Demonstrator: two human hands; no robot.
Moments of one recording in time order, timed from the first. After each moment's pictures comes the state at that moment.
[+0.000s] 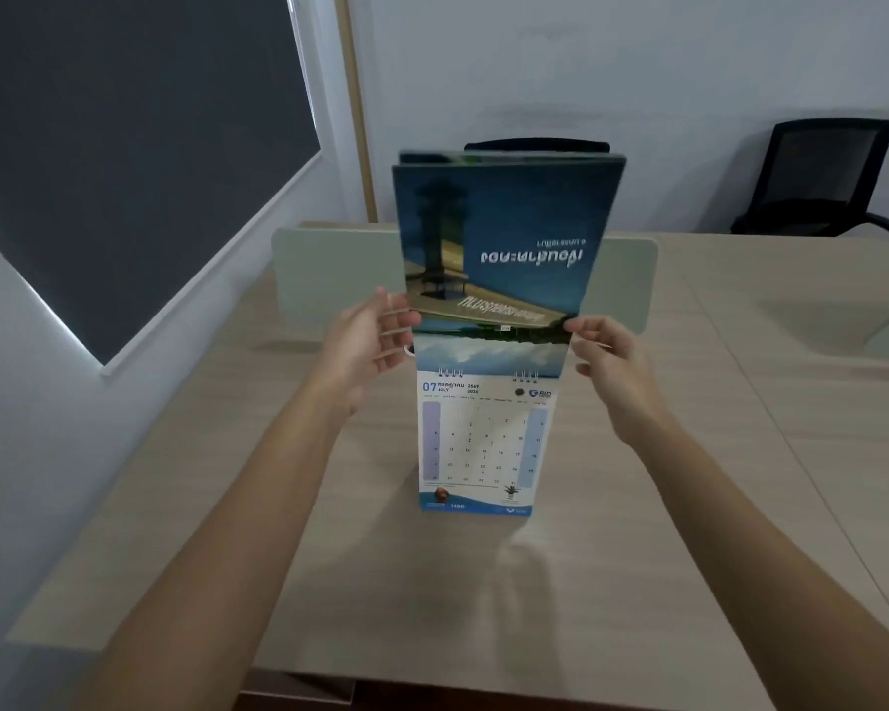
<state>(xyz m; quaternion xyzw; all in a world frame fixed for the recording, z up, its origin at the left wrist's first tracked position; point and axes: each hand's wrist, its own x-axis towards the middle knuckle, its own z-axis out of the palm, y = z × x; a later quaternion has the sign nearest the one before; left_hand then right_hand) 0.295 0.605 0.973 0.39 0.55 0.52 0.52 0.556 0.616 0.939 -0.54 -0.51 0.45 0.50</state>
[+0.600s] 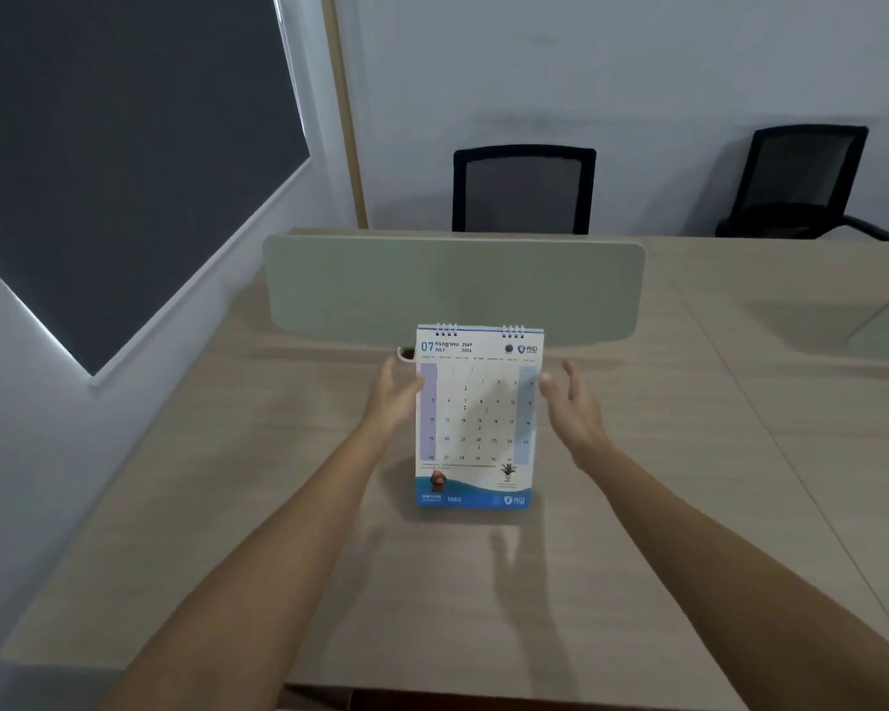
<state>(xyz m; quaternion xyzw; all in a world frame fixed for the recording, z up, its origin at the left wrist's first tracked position) 0.314 0.623 0.879 0.42 0.67 0.40 0.46 0.539 0.623 0.872 -0.65 -0.48 0.44 0.40</state>
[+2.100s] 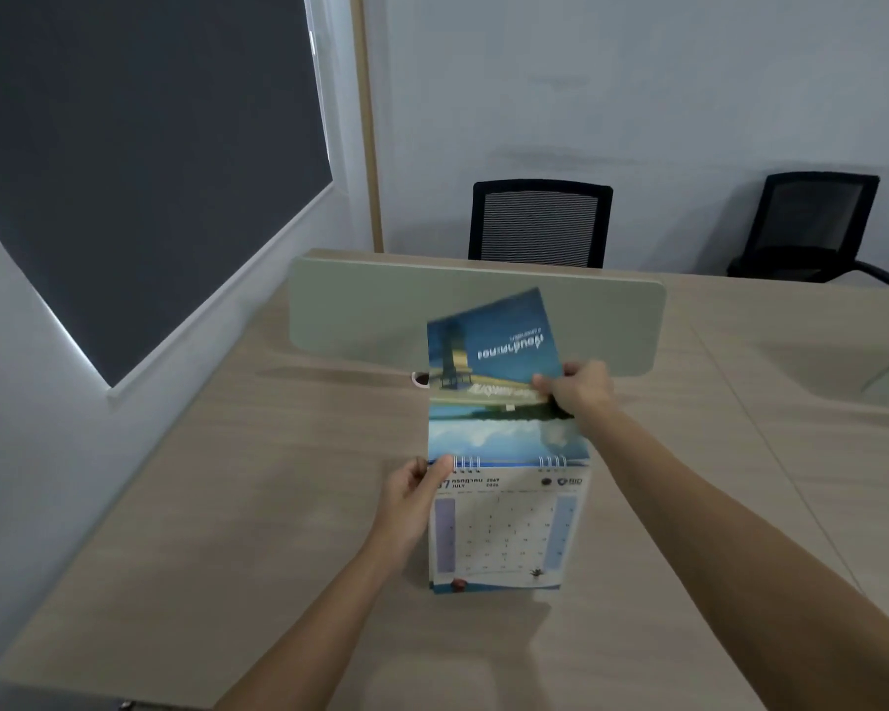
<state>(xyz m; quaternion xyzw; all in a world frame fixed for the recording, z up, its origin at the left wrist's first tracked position) 0.313 0.548 0.845 0.39 0.56 0.50 0.53 0.511 0.682 0.920 -0.72 -0.46 0.38 0.35</state>
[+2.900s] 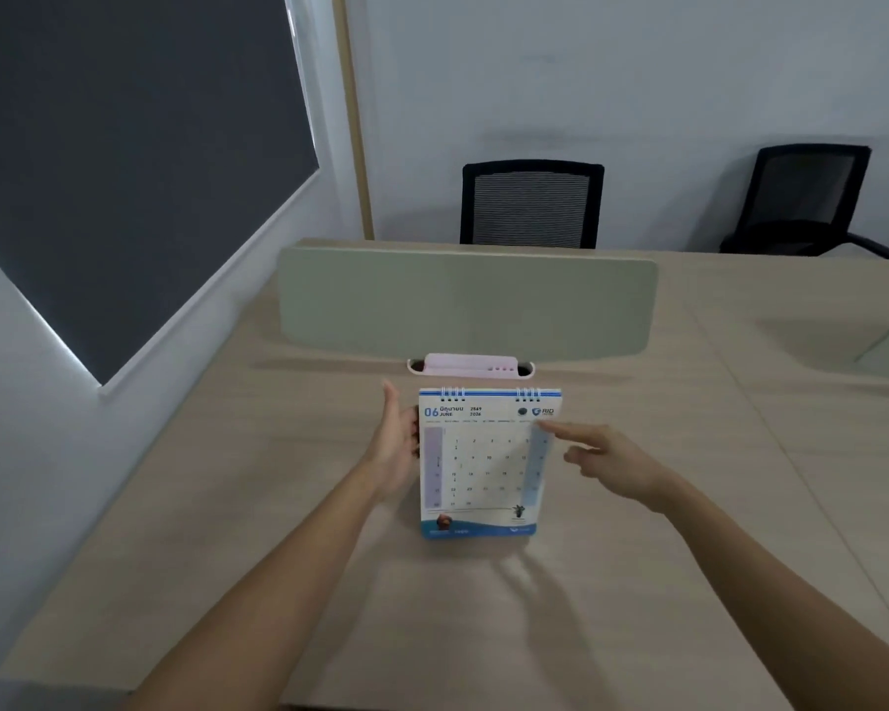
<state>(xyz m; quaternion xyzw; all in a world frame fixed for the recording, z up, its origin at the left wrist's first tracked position) 0.295 0.608 0.859 0.36 0.52 0.42 0.64 0.576 0.605 0.874 -0.55 -0.67 0.46 0.19</state>
